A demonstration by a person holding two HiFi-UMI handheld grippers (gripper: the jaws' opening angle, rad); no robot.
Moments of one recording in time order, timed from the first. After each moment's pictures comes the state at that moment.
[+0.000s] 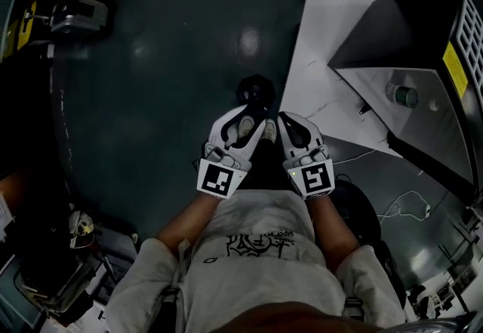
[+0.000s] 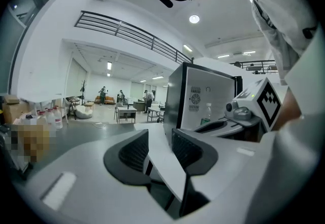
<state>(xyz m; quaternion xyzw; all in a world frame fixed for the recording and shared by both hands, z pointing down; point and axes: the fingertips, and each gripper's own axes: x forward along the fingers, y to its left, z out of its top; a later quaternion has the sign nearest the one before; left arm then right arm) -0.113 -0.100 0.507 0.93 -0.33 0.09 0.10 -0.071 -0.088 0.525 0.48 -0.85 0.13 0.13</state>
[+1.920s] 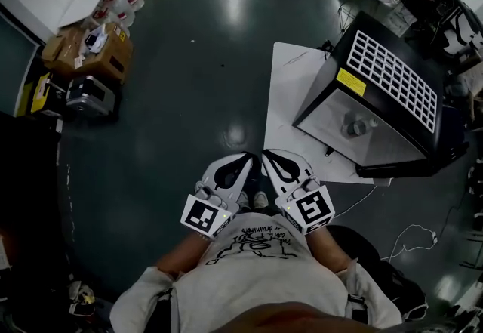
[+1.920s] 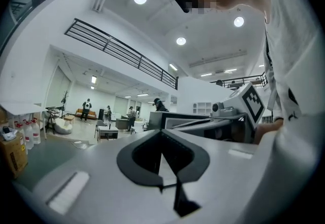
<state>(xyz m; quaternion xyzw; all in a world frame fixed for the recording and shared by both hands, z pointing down) -0.111 -0.072 0.296 0.97 -0.25 -0.02 0.04 -0.081 -0.073 0.295 0.49 -0.86 0.06 0.08</state>
